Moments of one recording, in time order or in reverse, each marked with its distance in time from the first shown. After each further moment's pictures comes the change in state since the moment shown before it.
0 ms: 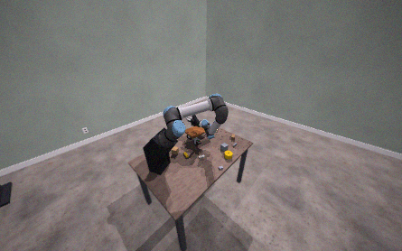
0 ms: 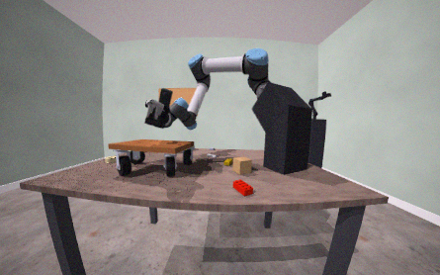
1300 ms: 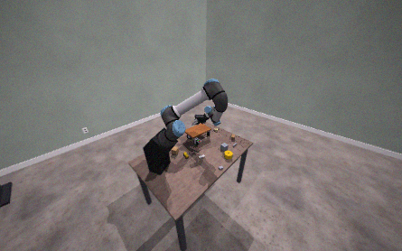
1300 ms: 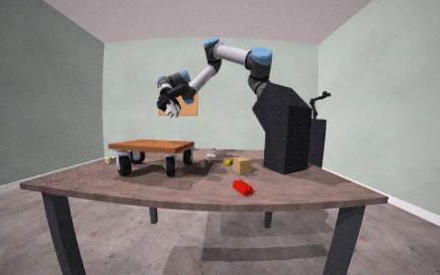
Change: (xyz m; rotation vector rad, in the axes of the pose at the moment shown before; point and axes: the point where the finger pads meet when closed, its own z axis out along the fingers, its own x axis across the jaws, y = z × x) arm -0.069 -0.005 -0.145 -0.636 -0.619 -0.406
